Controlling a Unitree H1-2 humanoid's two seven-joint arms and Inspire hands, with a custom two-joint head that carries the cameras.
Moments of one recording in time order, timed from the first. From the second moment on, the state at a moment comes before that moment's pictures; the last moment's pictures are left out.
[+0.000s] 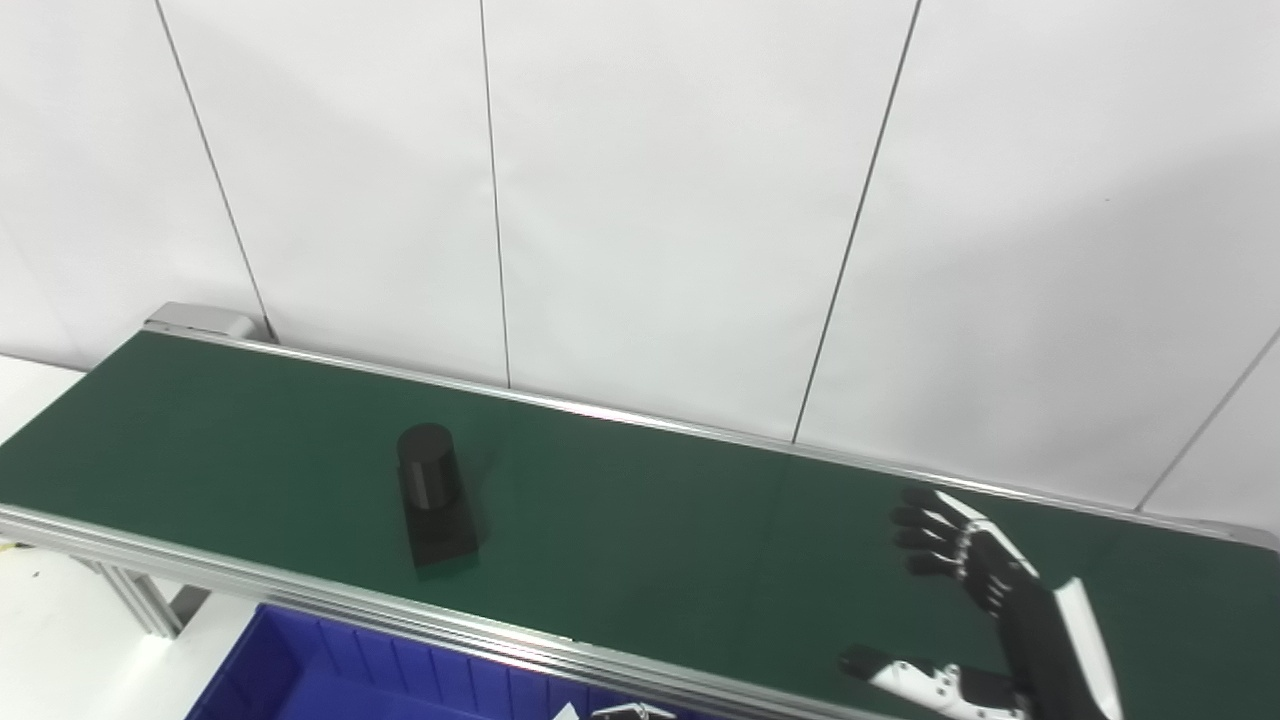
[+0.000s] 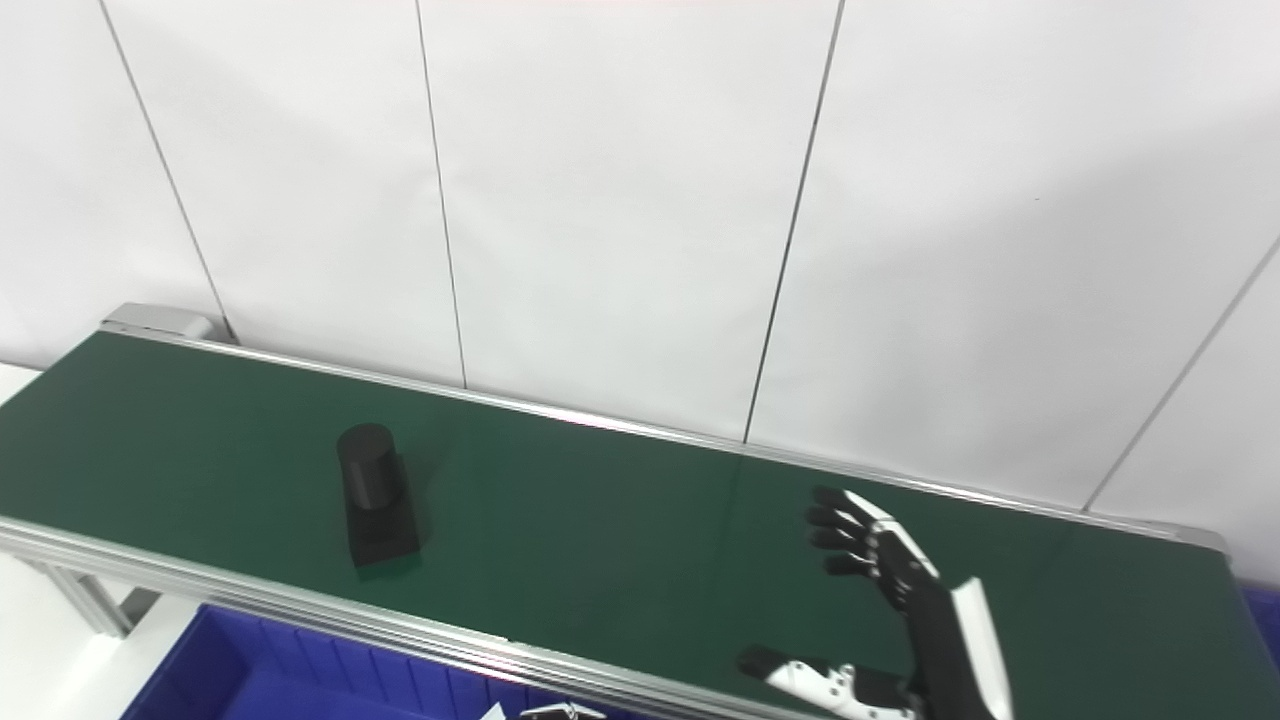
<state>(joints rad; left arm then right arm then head) 0.06 0.14 -0.39 0.43 0.13 -0.43 -0.02 0.02 -0.11 0.12 -0.41 -0.26 0.03 0.12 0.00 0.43</state>
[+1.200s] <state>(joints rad) 0.20 0.21 -0.40 0.24 0.21 -0.43 0.12 -0.27 -0.01 0.30 -0.18 -0.48 0.24 0.17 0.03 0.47</state>
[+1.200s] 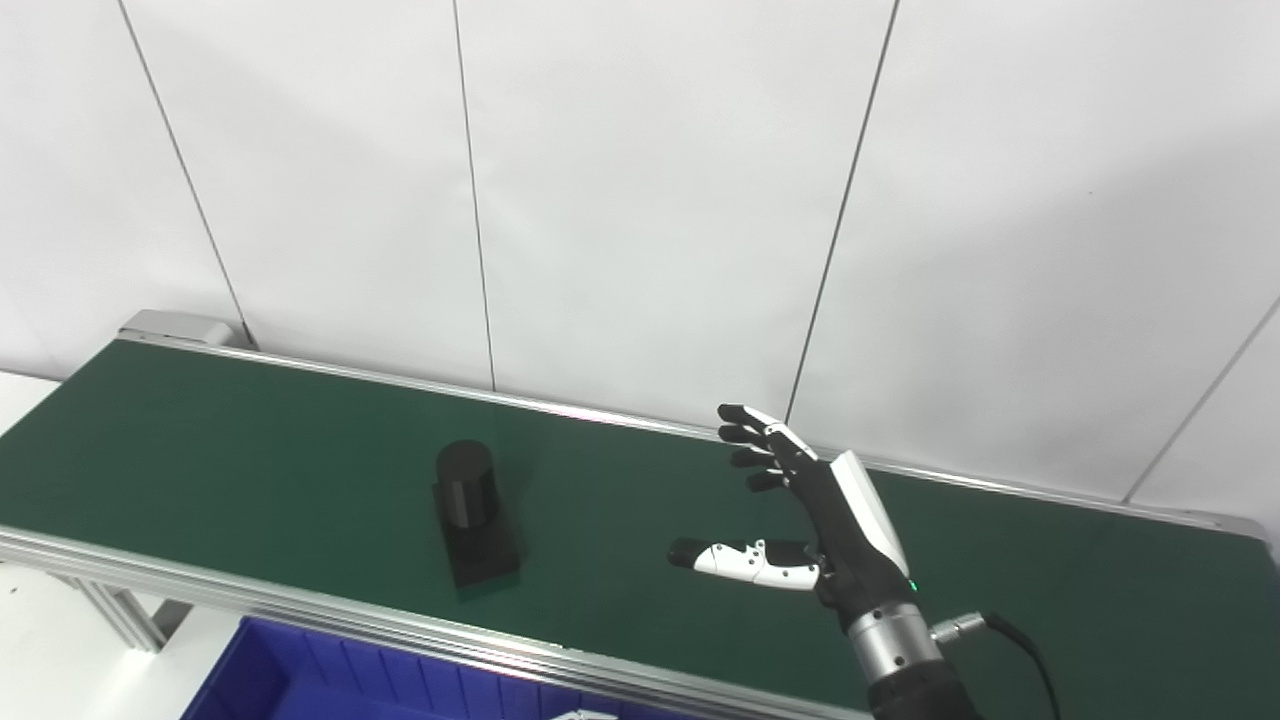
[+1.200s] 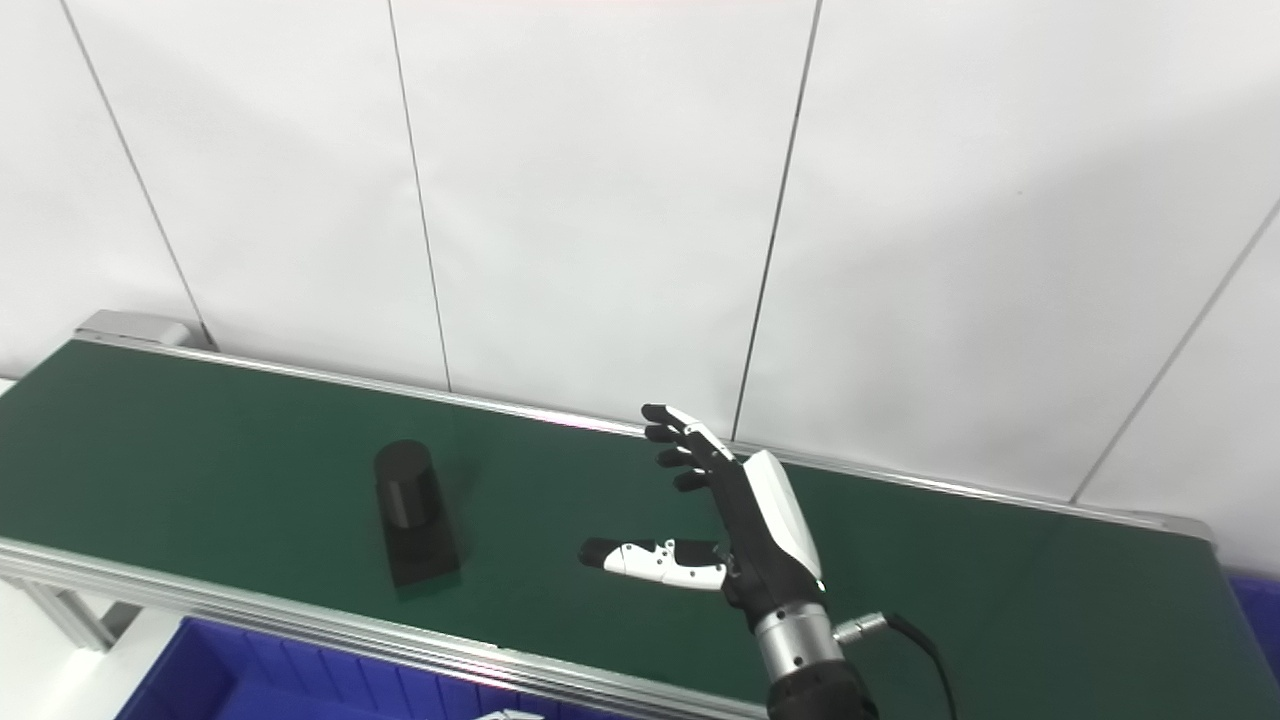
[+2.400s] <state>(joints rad) 0.14 0.24 -0.52 0.27 0.21 -0.43 0.22 -0.57 0.11 0.42 0.39 -0.59 0.28 0.11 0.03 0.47</state>
